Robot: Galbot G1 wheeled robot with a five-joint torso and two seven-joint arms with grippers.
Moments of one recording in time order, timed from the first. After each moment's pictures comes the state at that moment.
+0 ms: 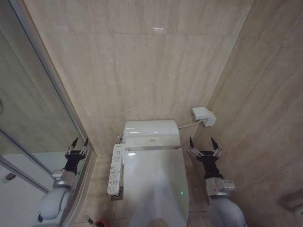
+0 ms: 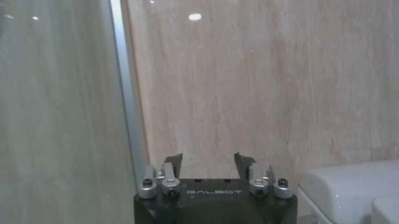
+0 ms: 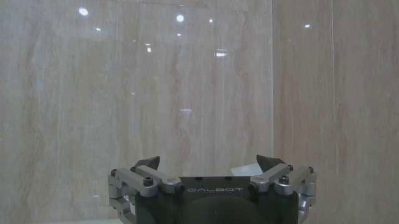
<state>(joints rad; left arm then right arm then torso) 1.30 -1.24 -0.70 -1.83 -0.24 -0.09 0.02 -1.46 1.36 0.54 2.08 0.16 0.16 0.18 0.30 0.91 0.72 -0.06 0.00</state>
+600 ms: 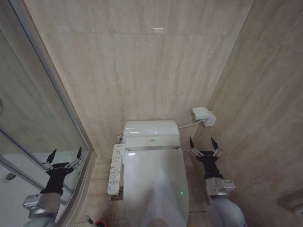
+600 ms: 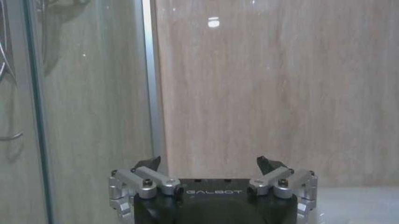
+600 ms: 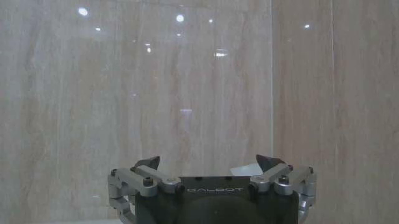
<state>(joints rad) 1.60 -1.31 -0.81 -2.16 -0.32 -0.05 -0.03 -1.46 1.36 0.54 2.08 0.16 0.16 0.18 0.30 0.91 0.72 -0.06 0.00</state>
